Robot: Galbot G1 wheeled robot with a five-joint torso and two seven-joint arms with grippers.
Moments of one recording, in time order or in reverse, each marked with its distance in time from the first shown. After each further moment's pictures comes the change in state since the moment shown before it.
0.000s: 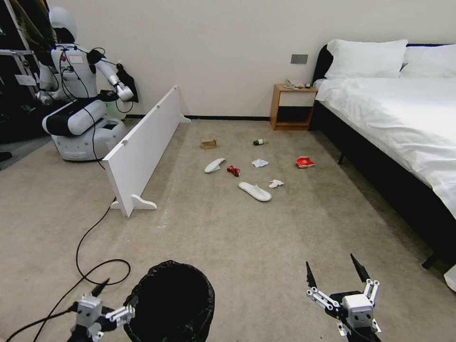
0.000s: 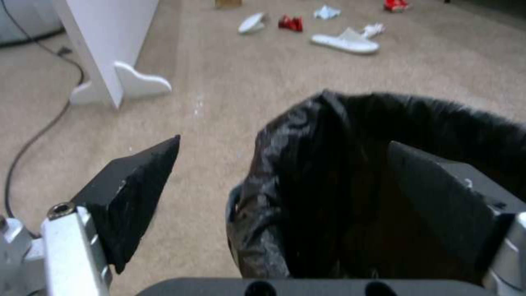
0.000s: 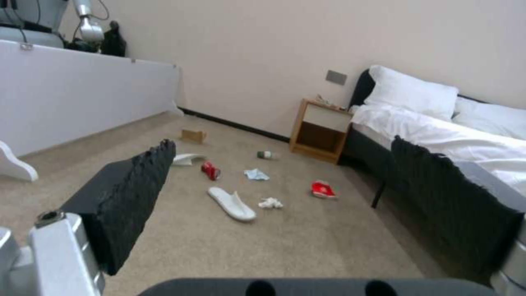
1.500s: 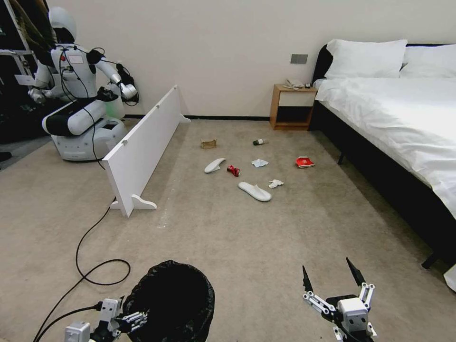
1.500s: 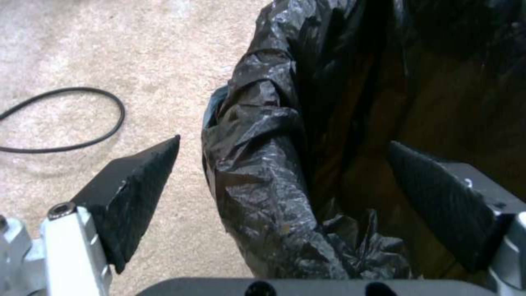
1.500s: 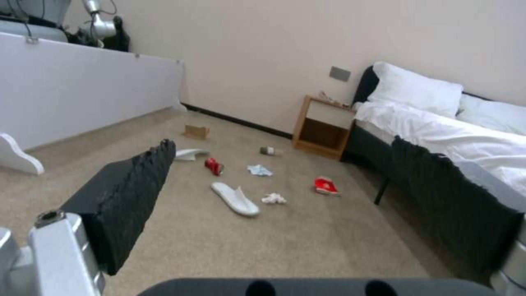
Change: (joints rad) left arm -0.116 0.120 0.132 0.116 -0.111 0.244 -0.135; right arm -0.011 0.006 -0.014 -0.010 -0.020 0.010 0.004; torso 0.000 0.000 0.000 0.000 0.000
